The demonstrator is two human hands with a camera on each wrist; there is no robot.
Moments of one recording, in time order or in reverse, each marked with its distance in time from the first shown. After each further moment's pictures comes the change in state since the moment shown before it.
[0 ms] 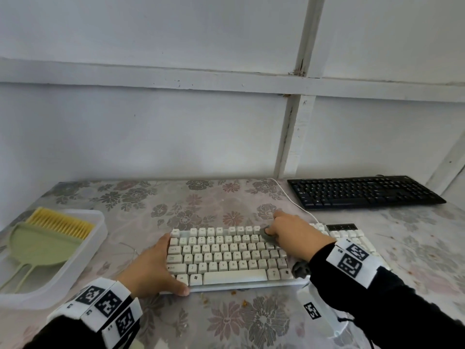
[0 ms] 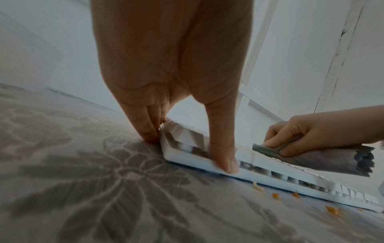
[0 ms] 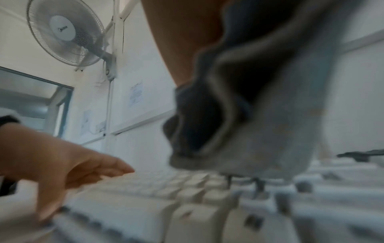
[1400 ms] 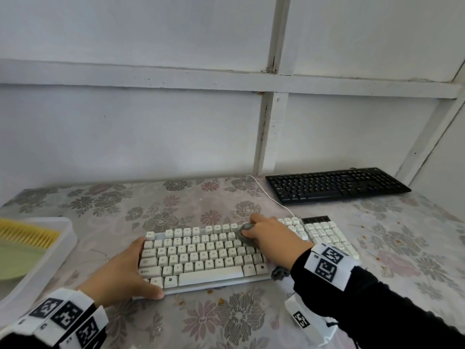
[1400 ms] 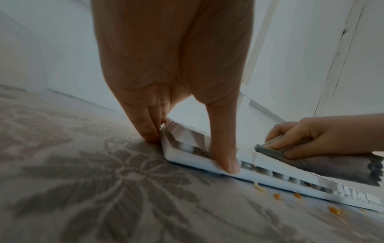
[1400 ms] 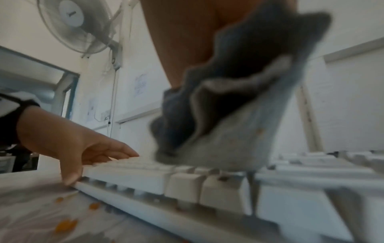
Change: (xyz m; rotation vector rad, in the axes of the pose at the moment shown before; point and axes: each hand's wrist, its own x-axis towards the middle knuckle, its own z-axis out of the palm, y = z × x) left_hand -0.002 0.003 -0.001 -0.105 -0.018 -0.017; right_hand -0.015 0.012 0.017 0.067 0.063 -0.074
